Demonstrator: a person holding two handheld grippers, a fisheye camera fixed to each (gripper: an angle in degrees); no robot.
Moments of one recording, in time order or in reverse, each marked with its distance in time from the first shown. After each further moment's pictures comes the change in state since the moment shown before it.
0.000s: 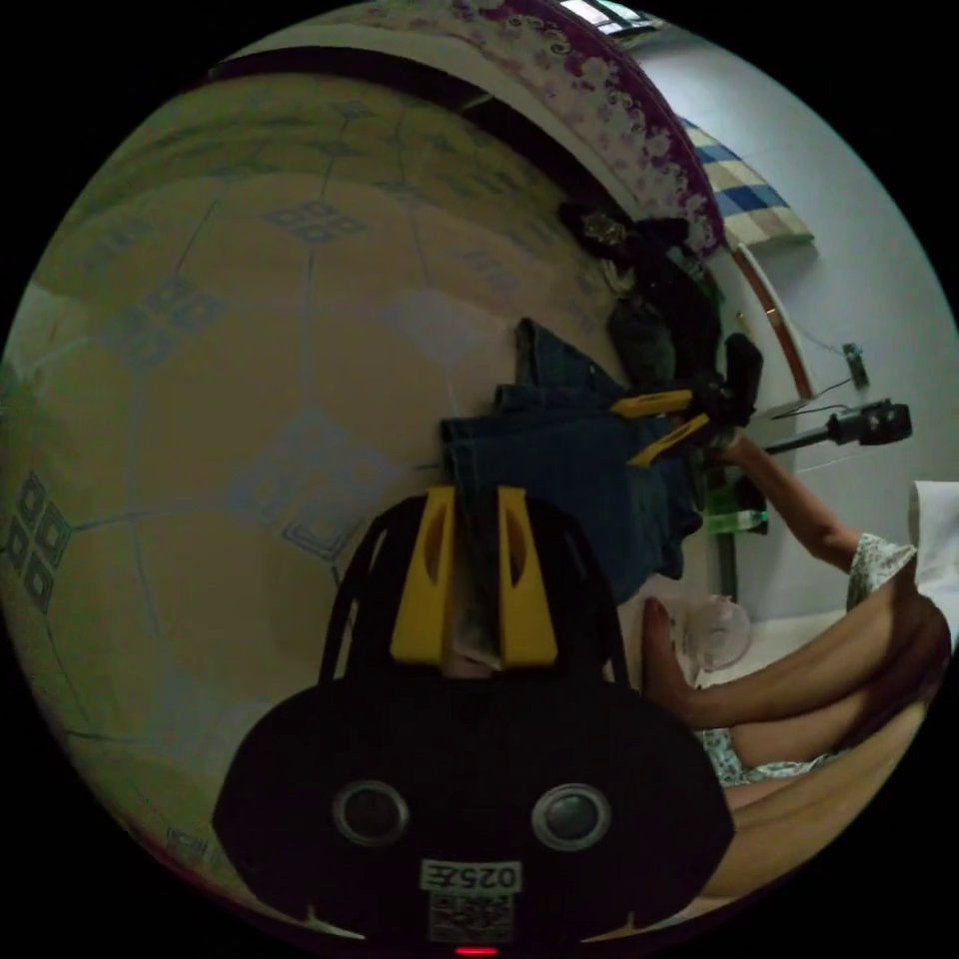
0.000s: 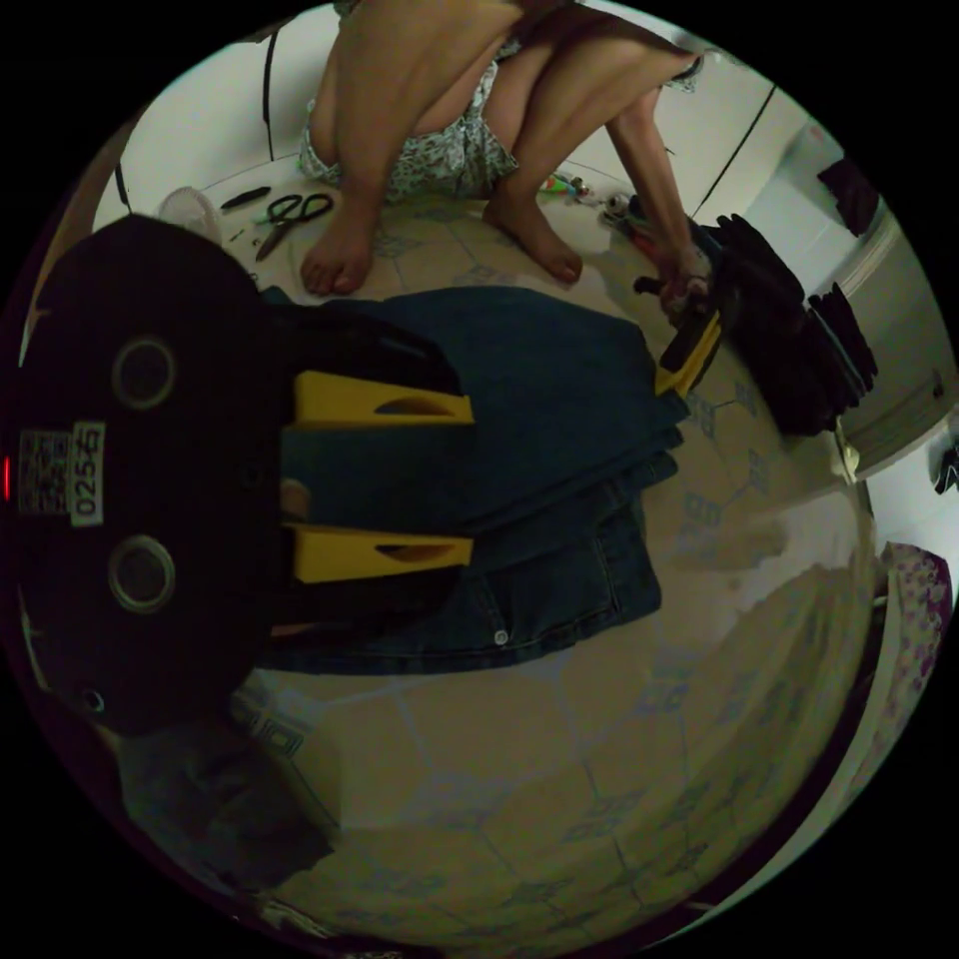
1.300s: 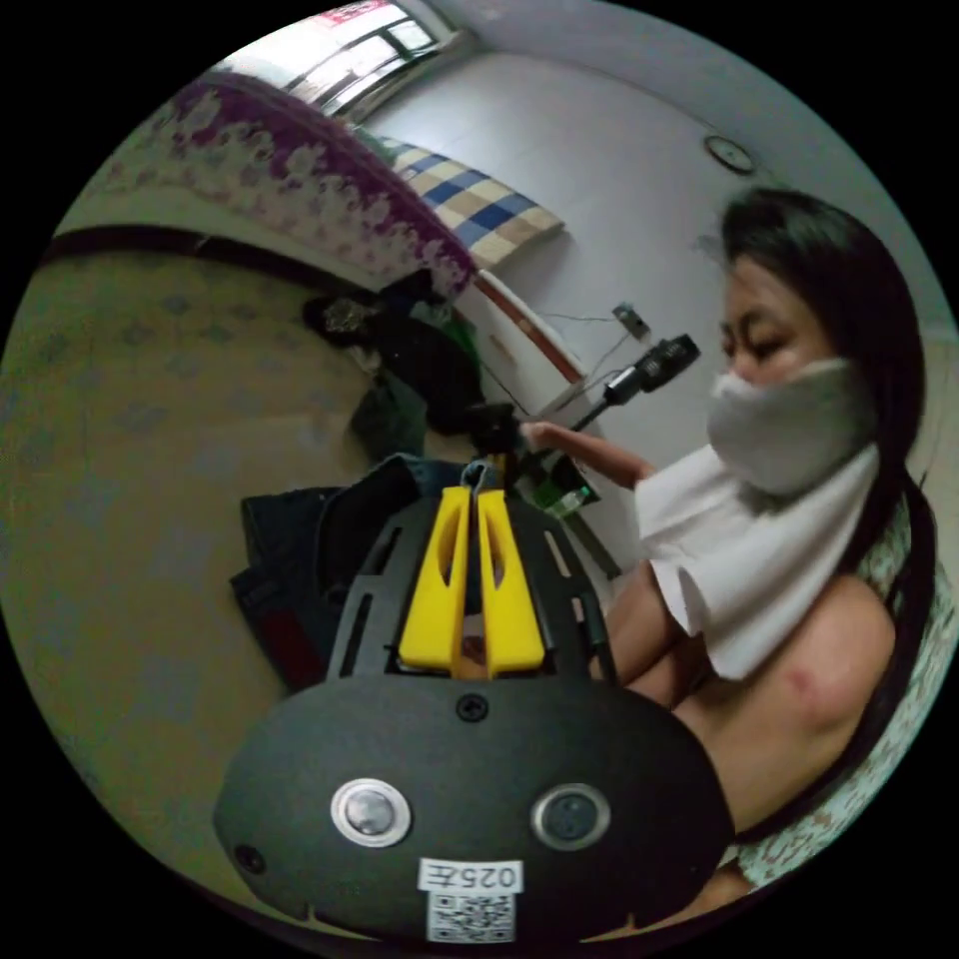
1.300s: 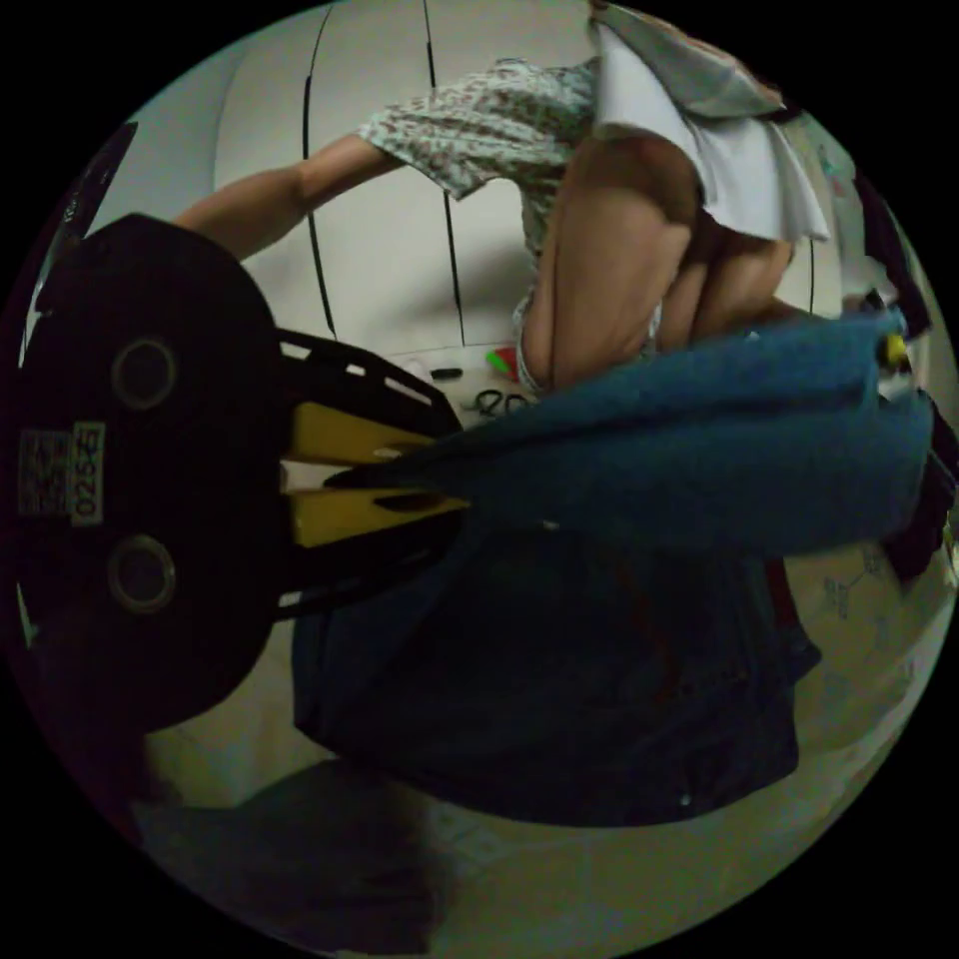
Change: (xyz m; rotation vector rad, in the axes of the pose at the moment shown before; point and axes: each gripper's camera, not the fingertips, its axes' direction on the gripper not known) left arm 0.076 -0.049 -0.044 0.139 0.417 0.393; right arm 0.132 -0.009 -0.160 -0.439 -0.559 -0.158
